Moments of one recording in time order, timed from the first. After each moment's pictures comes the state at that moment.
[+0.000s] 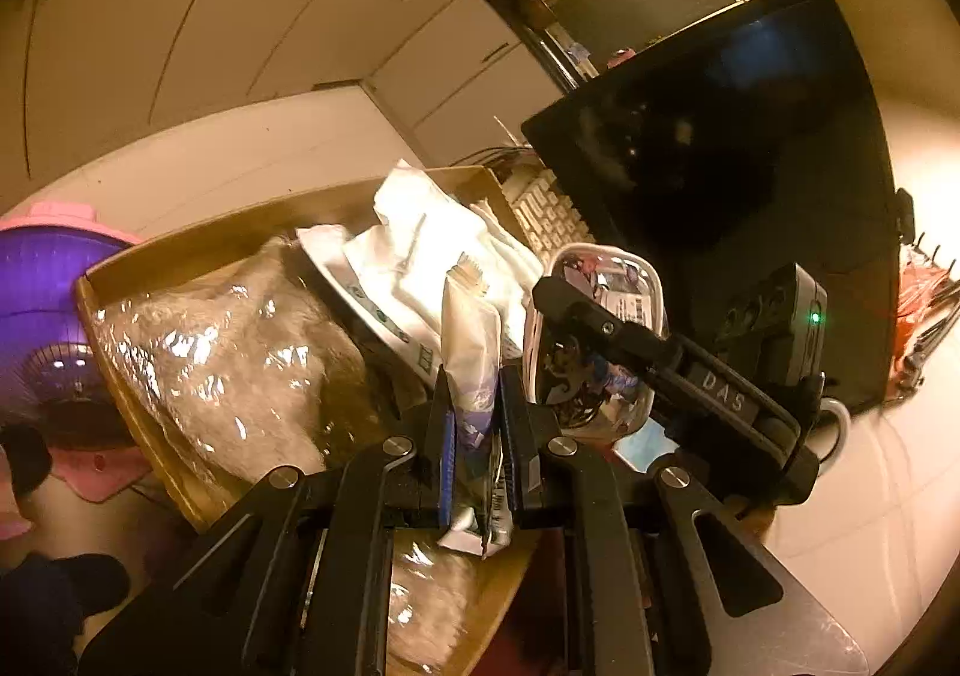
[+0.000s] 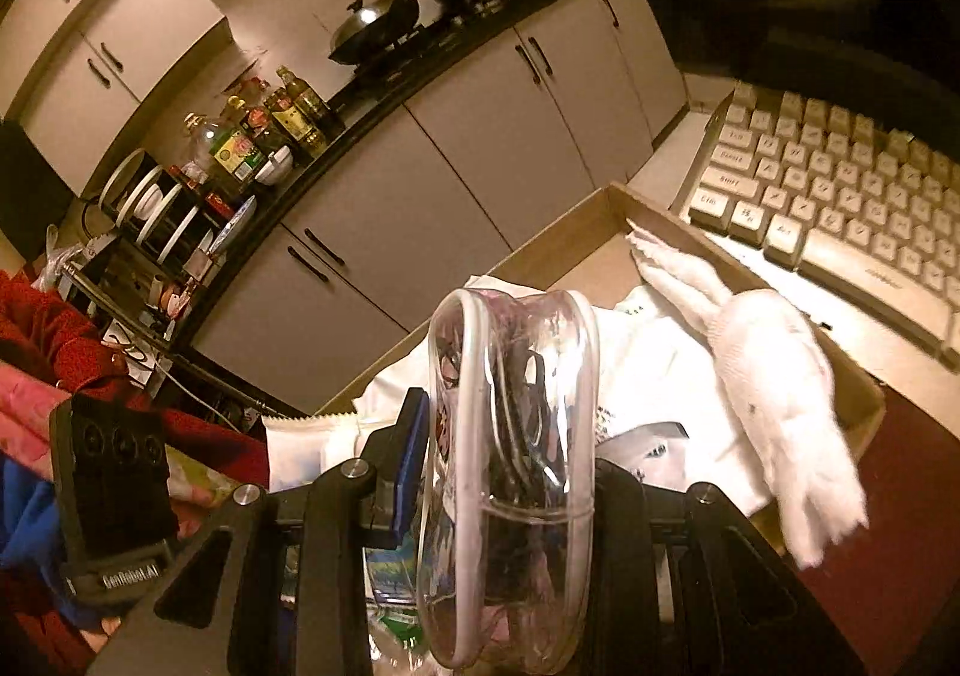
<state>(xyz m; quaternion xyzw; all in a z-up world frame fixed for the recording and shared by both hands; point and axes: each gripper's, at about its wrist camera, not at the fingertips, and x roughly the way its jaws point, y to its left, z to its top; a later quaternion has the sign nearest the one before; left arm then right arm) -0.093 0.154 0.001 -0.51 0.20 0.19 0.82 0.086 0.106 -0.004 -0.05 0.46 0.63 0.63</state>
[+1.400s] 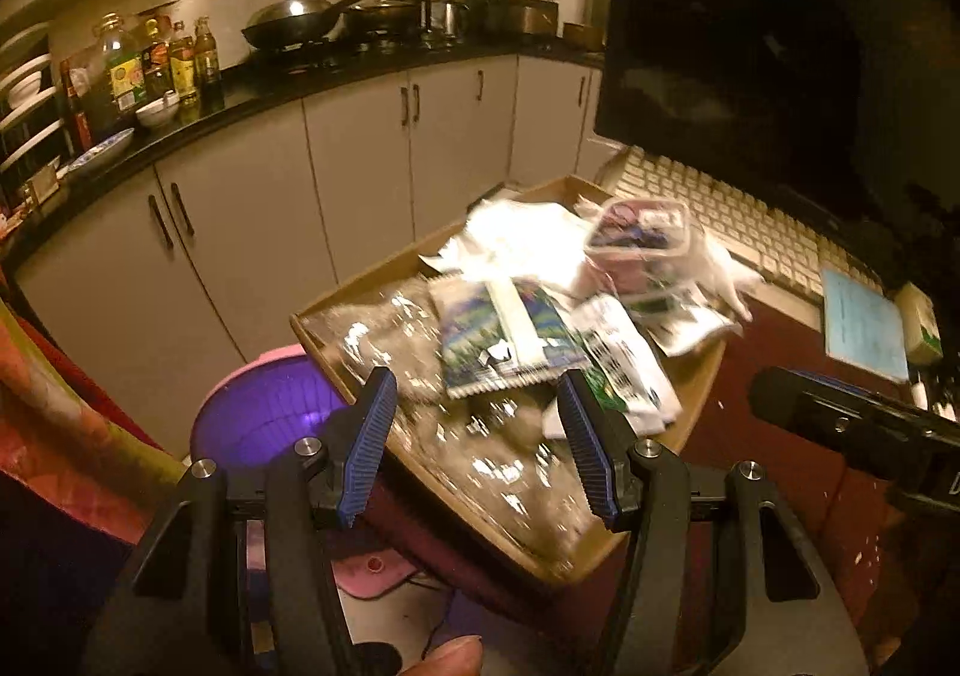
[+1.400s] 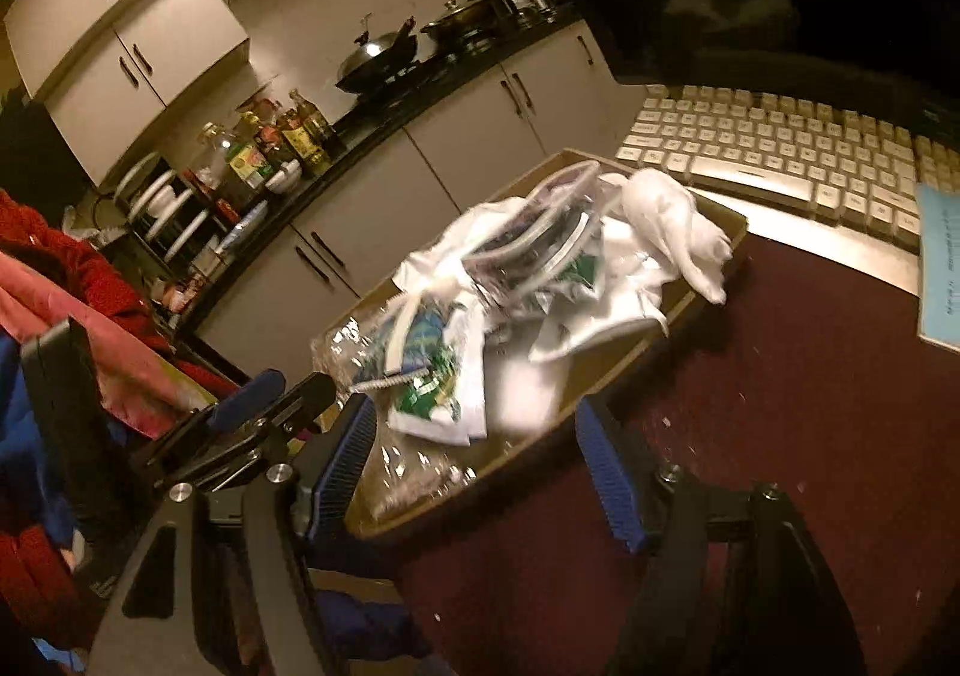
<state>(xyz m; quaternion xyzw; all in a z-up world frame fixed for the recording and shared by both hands) -0.090 0.038 0.025 -0.19 0.30 0.42 0.83 0.041 -0.024 0.003 -0.05 0.41 0.60 0.68</state>
